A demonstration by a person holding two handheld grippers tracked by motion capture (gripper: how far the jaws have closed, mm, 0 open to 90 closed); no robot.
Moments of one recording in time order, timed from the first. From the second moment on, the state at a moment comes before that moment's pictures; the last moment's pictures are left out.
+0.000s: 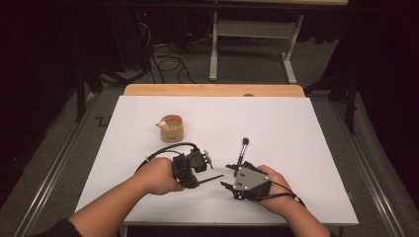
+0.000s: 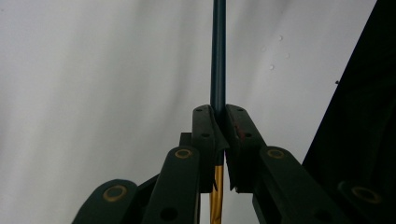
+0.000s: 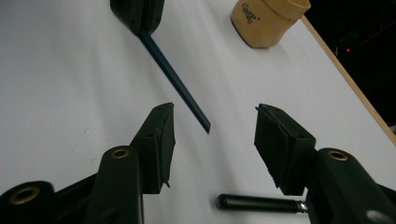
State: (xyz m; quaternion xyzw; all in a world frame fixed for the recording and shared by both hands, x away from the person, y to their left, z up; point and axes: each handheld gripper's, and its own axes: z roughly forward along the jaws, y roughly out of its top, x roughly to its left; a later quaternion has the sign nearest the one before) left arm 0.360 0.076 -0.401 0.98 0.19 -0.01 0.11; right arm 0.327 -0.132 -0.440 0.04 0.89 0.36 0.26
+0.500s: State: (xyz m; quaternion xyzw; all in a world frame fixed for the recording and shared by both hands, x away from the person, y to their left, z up) left arm 0.356 0.069 -0.403 0.97 0.20 -0.02 0.10; right arm 0.322 -0.128 -0.451 -0.01 0.91 0.32 0.27
